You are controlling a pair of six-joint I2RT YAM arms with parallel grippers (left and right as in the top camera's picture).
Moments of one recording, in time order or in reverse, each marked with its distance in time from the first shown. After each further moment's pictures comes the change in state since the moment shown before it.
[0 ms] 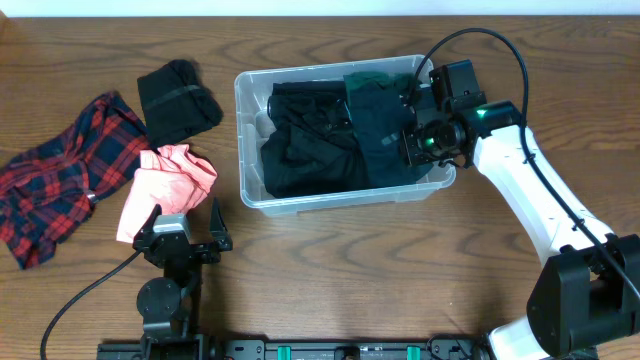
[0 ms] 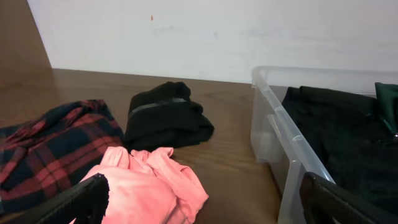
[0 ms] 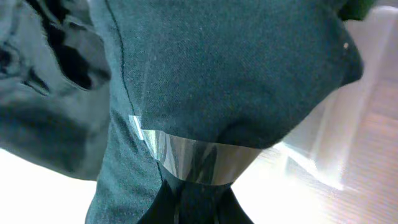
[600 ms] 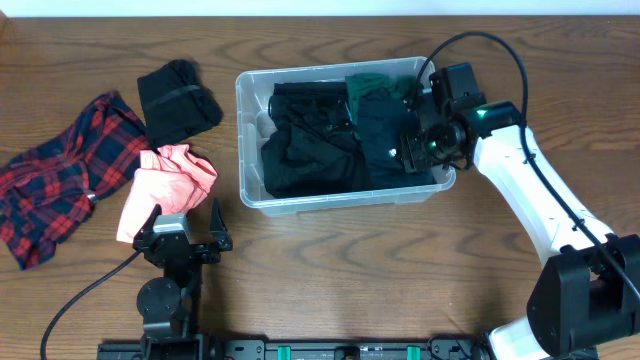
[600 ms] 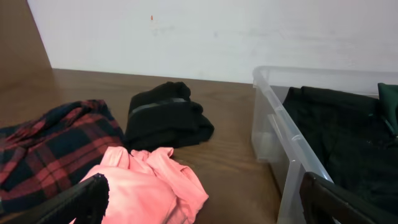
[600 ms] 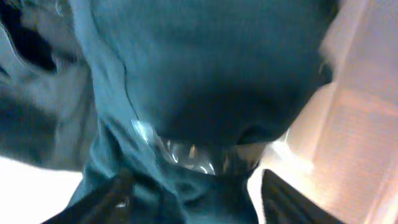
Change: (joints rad) left arm 0.000 0.000 0.000 0.000 0.000 0.000; right arm 0.000 0.000 -0.001 -0.021 0.066 -0.014
